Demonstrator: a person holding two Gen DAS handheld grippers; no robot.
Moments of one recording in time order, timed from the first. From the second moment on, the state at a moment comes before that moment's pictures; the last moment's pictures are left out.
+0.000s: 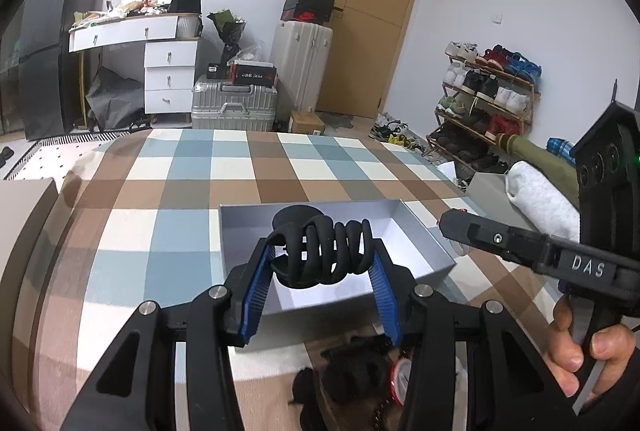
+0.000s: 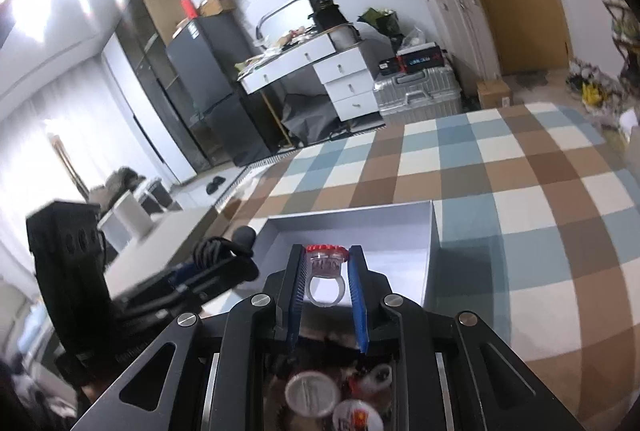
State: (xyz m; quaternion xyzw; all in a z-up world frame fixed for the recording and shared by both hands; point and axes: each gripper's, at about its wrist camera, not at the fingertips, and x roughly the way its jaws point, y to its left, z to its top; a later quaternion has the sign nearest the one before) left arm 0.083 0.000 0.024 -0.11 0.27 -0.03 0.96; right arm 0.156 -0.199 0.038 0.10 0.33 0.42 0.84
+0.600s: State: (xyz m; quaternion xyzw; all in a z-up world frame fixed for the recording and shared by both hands) left arm 0.088 0.017 0.019 -0.18 0.27 -0.03 0.94; right arm 0.186 -0.179 0.017 0.08 0.37 0.39 0.84
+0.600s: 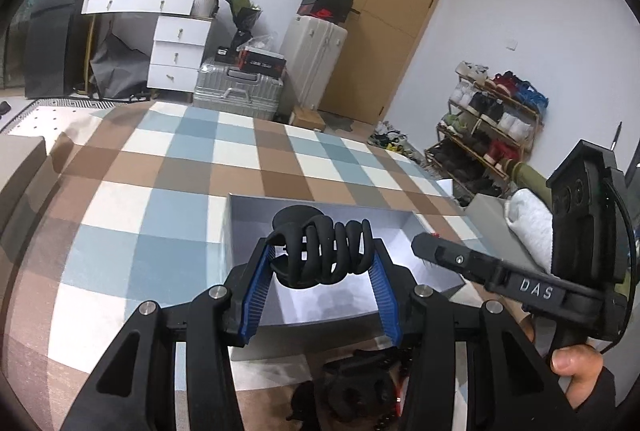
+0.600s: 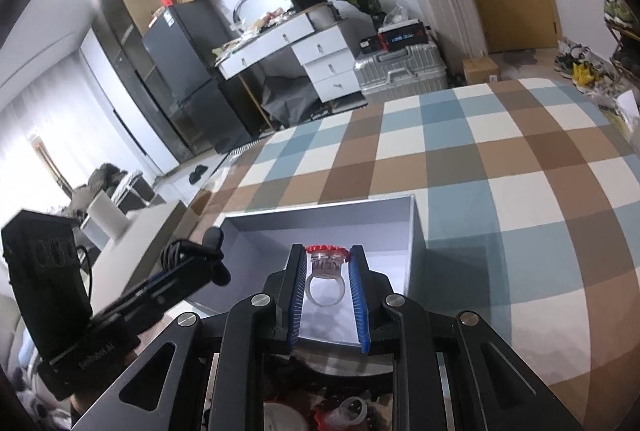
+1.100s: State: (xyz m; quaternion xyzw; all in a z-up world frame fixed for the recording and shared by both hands) left arm 0.092 0.005 0.012 -0.14 0.29 -0.02 0.94; right arm 0.171 -0.200 0.035 0.07 0.33 0.37 0.87
